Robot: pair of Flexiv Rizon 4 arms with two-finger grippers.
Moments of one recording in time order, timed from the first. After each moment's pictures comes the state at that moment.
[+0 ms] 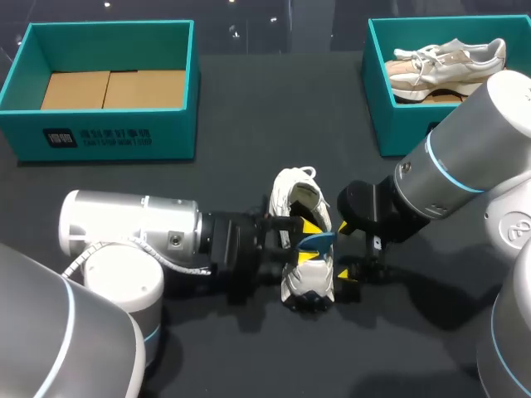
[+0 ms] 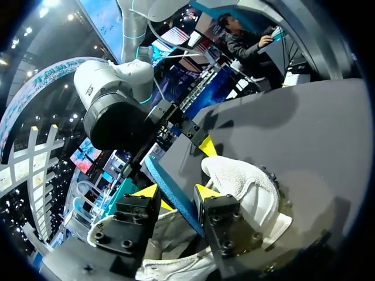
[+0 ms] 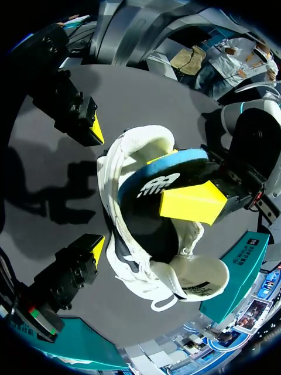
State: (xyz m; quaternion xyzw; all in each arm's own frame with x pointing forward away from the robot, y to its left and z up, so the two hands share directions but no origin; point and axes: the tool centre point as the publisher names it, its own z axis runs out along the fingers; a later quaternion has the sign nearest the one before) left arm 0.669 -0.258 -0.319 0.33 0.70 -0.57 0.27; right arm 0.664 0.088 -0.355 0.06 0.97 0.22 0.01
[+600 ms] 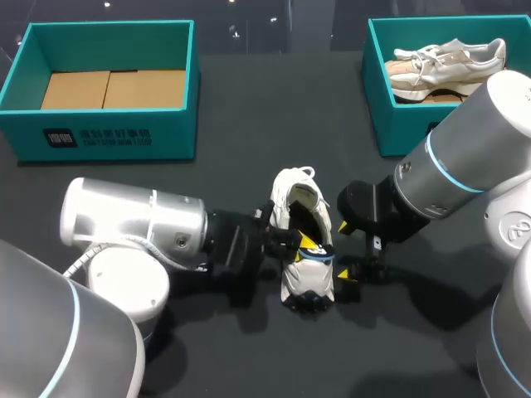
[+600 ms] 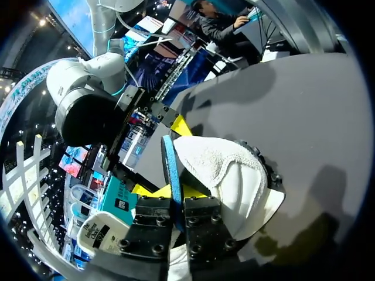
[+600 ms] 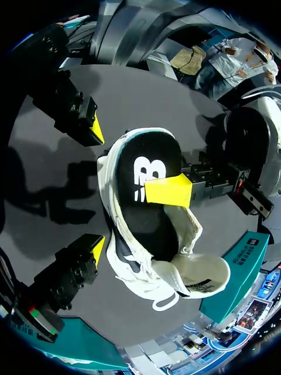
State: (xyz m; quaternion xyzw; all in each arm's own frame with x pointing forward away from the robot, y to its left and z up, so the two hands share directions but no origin) left arm 0.677 -0.251 -0.346 0.39 0.73 -0.48 0.29; right arm 0.664 0.088 -0.355 0.06 0.97 0.22 0.01
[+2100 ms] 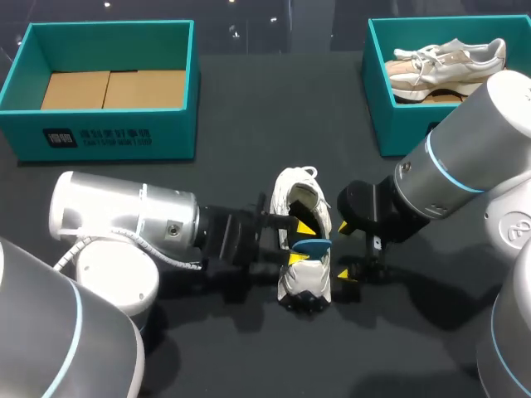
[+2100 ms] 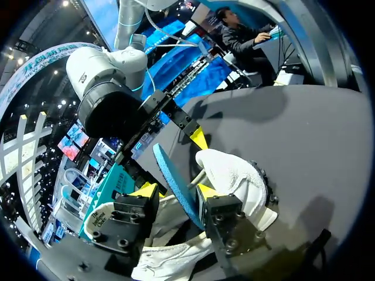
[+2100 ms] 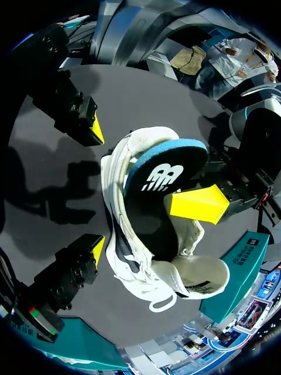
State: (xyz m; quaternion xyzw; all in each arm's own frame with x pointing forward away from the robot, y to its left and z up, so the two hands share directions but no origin) left arm 0.673 -0.242 -0.330 0.33 0.75 -0.51 0.24; right arm 0.664 0.088 -0.355 0.06 0.97 0.22 0.01
